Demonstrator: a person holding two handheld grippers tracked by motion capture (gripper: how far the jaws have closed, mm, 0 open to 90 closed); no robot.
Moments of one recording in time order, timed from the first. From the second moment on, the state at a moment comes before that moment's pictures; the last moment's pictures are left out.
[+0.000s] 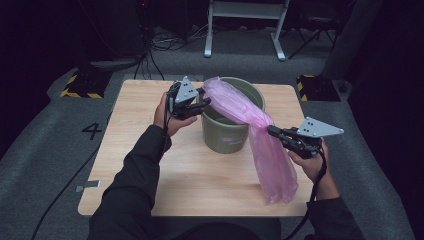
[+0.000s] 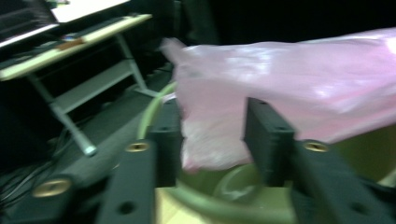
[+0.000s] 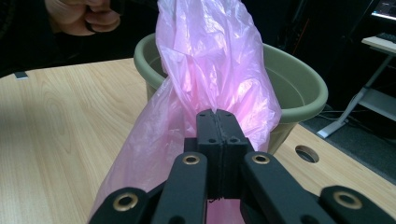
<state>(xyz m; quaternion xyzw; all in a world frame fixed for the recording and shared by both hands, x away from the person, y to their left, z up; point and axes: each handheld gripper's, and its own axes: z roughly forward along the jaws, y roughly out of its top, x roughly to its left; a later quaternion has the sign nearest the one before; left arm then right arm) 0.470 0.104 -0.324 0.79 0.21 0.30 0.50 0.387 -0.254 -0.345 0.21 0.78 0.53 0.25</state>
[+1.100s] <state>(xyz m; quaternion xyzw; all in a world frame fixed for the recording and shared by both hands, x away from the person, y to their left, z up) 0.479 0.080 -0.308 0.79 0.21 0.31 0.48 0.387 -0.249 -0.329 0.21 0.81 0.48 0.26</state>
